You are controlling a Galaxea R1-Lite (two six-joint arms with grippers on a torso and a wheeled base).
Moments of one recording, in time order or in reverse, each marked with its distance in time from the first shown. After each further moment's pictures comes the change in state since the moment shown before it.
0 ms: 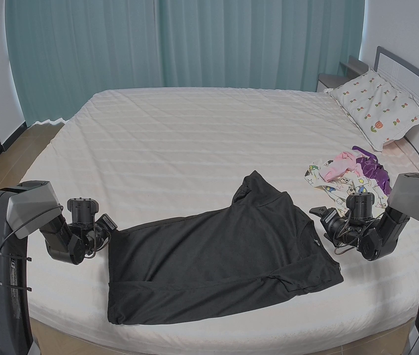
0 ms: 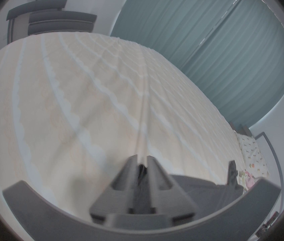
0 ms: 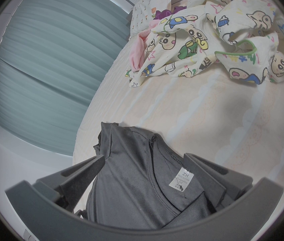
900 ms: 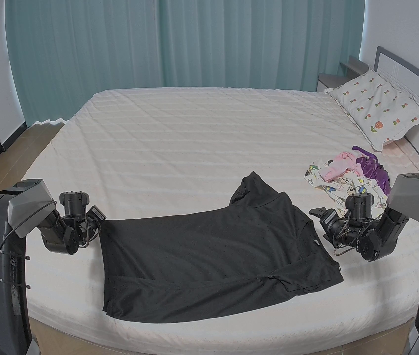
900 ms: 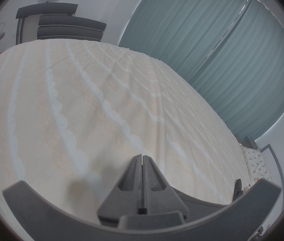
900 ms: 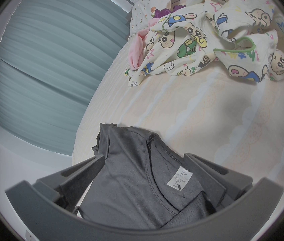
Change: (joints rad) left arm 0.083 0.055 -0.152 0.056 0.027 0.000; right arm 0.003 0.006 0.001 0.000 -0.001 0.000
